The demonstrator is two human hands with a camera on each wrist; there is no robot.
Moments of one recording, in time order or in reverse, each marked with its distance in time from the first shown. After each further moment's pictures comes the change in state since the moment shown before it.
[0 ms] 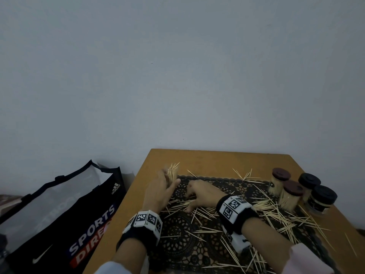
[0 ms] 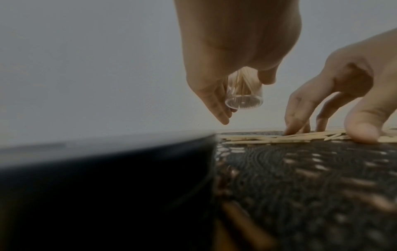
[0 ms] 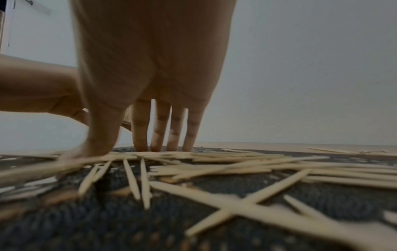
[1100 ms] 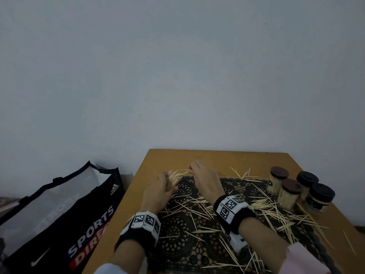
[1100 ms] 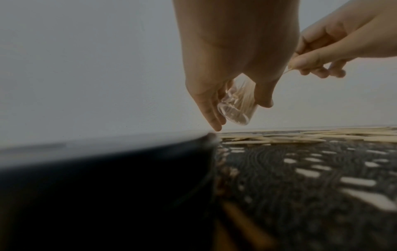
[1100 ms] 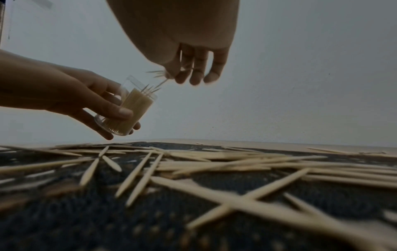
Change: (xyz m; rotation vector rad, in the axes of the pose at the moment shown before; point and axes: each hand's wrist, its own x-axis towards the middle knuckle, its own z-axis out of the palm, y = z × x) left_hand 0.002 -0.003 0.003 0.109 -0.120 -0.012; right_hand 0.003 -0.005 -0.005 -0.057 0.765 0.038
